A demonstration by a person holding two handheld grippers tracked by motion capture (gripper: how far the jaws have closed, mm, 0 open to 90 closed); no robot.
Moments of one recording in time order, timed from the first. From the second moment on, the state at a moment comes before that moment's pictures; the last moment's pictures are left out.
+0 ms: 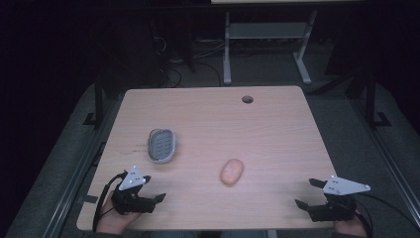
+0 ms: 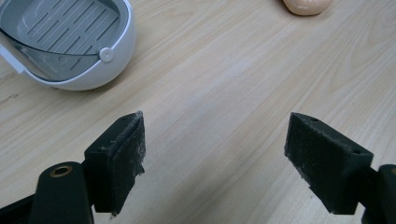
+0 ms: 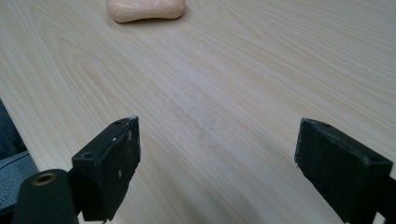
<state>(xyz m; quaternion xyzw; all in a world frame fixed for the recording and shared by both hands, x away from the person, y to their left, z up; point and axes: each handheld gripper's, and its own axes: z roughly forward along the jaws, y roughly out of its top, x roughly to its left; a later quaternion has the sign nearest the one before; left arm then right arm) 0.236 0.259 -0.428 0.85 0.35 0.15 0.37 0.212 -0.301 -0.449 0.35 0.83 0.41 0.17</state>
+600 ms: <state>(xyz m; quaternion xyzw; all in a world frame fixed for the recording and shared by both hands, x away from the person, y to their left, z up) 0.235 0.229 -0.421 0.86 0.32 0.14 0.37 0.210 -0.302 -0.446 0.35 0.83 0.41 0.18</state>
